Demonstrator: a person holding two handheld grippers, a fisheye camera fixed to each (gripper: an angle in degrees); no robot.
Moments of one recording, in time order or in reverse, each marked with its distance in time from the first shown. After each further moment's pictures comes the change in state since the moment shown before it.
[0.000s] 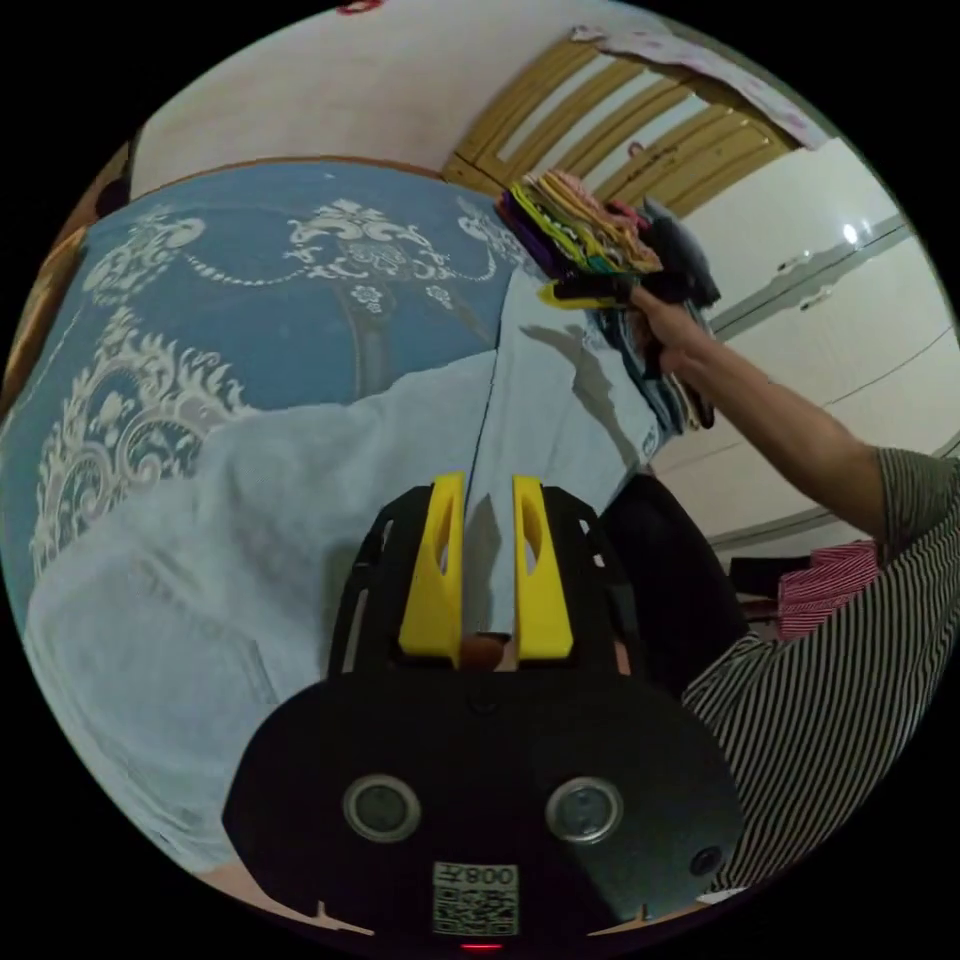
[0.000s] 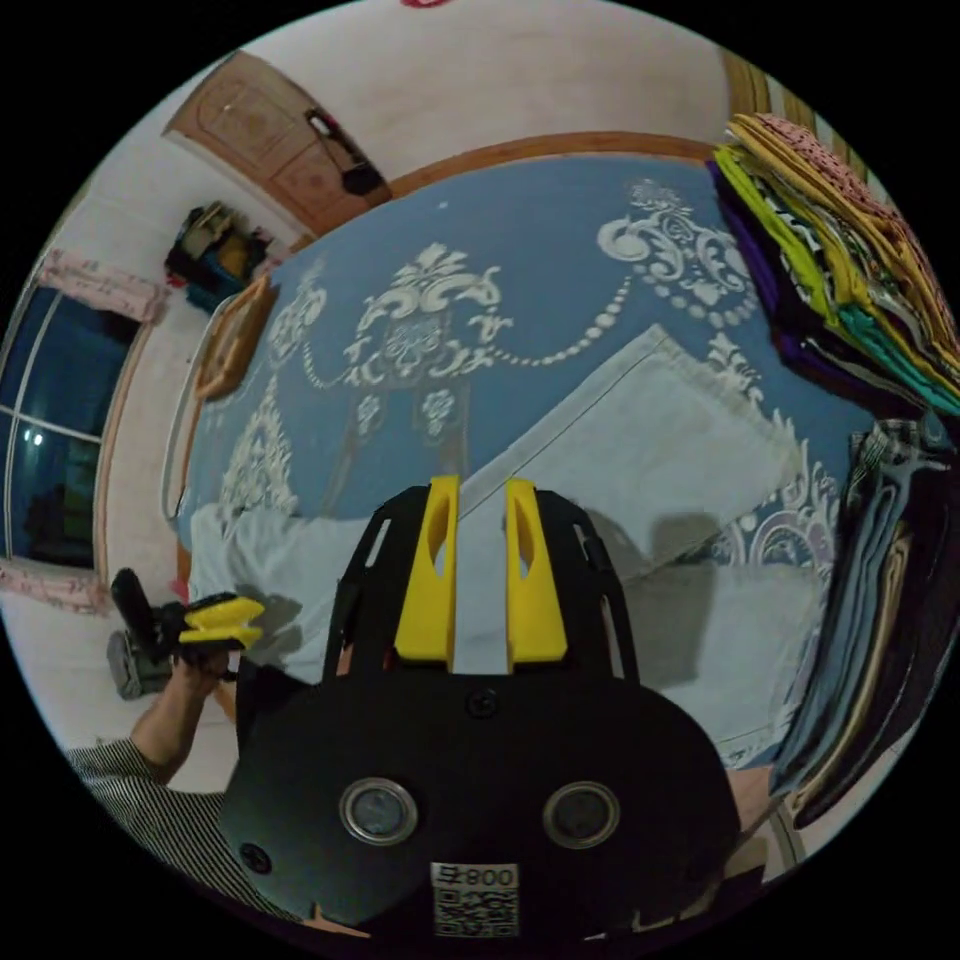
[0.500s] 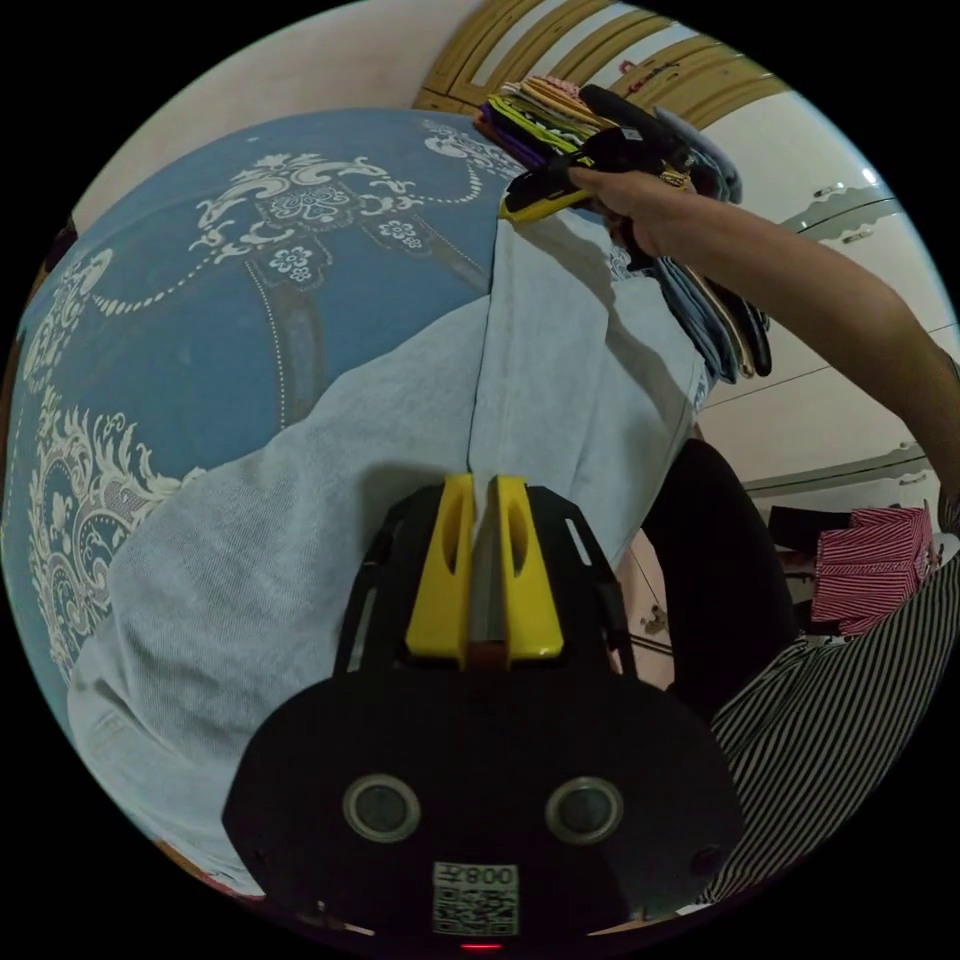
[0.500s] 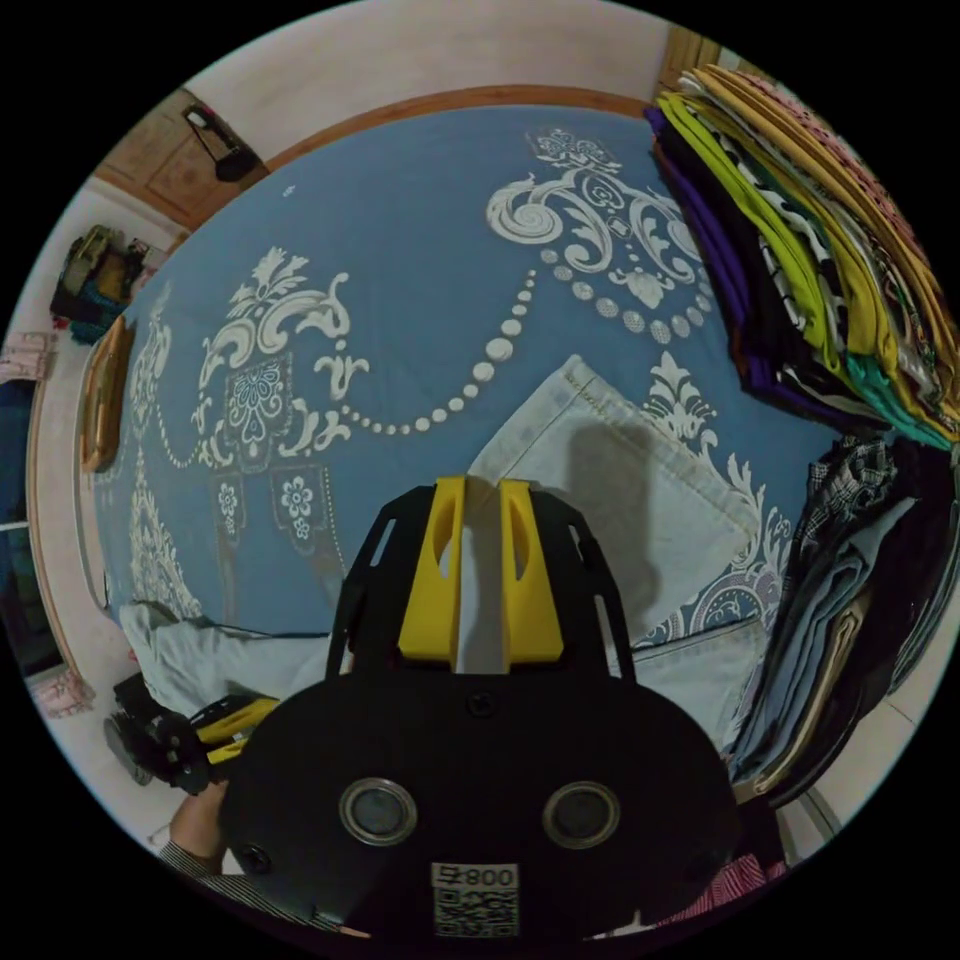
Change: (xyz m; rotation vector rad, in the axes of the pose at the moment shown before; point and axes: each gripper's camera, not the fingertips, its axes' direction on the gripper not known) left arm 0.073 -0.103 0.159 -0.189 -0.077 0.081; right arm 0.182 -0.038 0.021 -0.115 0.224 0.124
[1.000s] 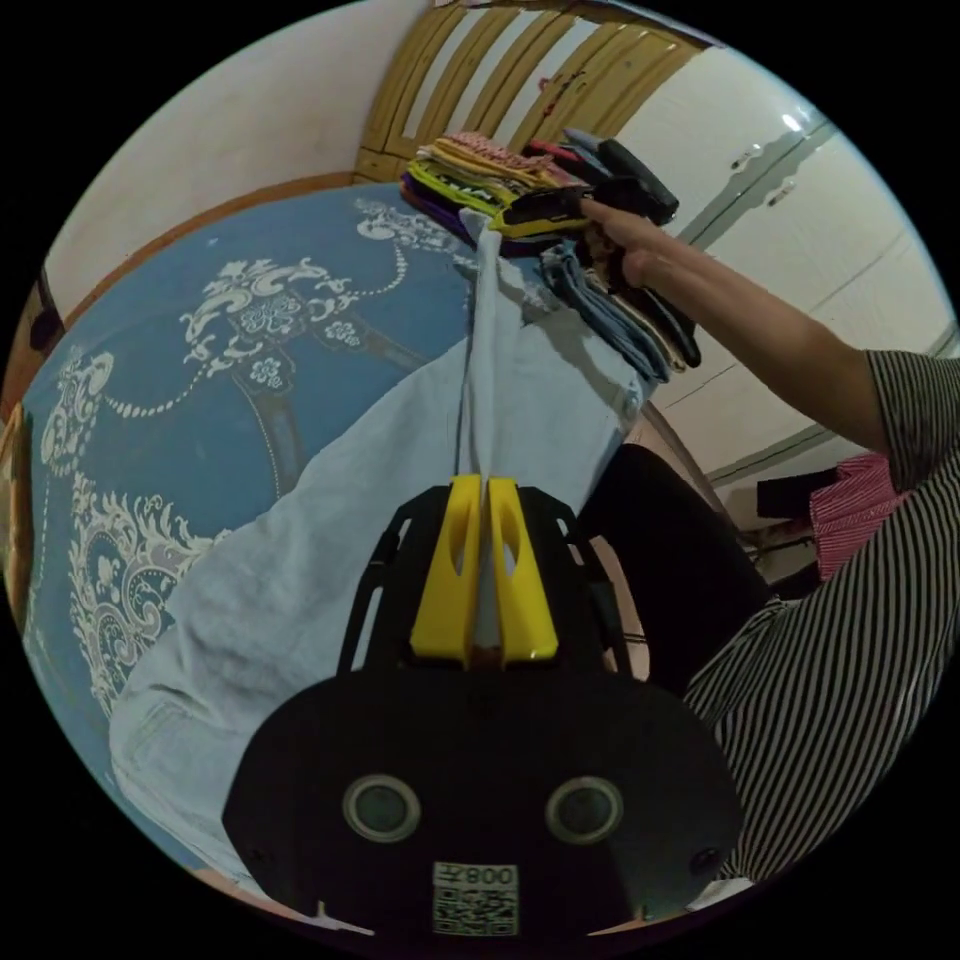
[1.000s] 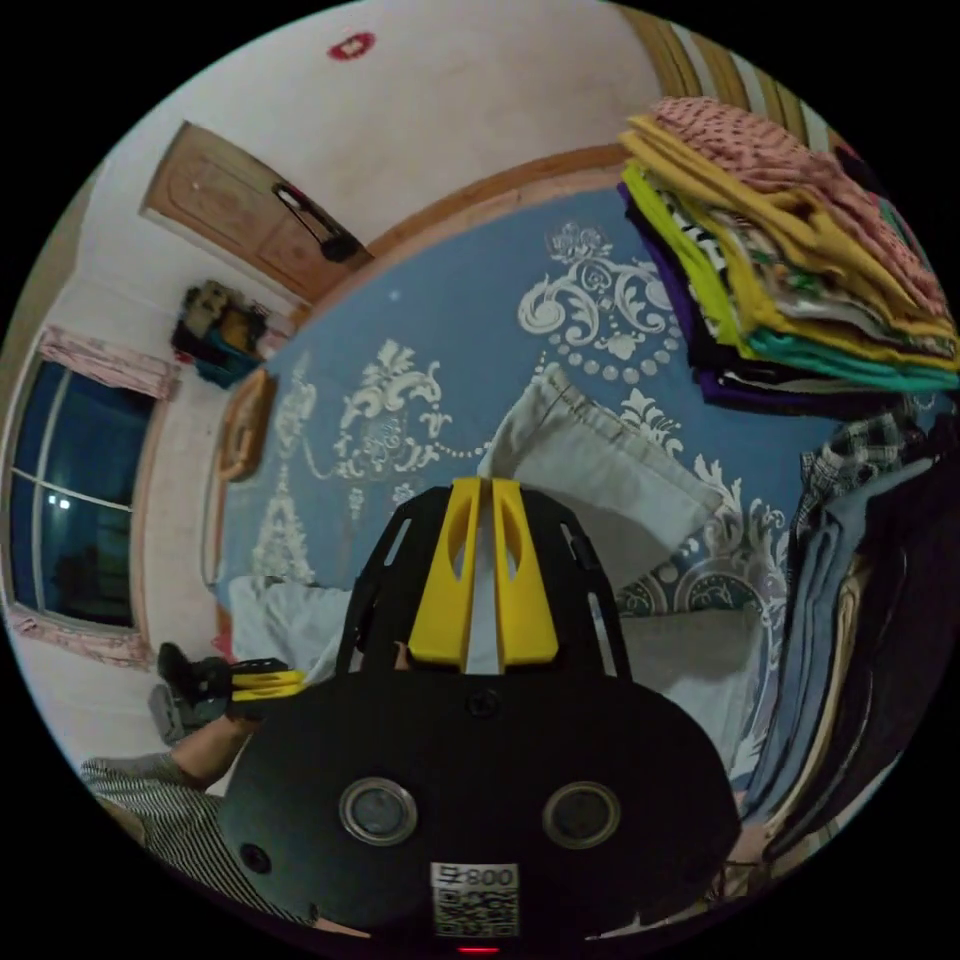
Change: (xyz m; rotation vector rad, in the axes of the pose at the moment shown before) left arm 0.100 -0.055 0.006 0.138 -0.001 0.183; right arm 0.220 0.093 -0.052 0.253 -0.434 -0.008
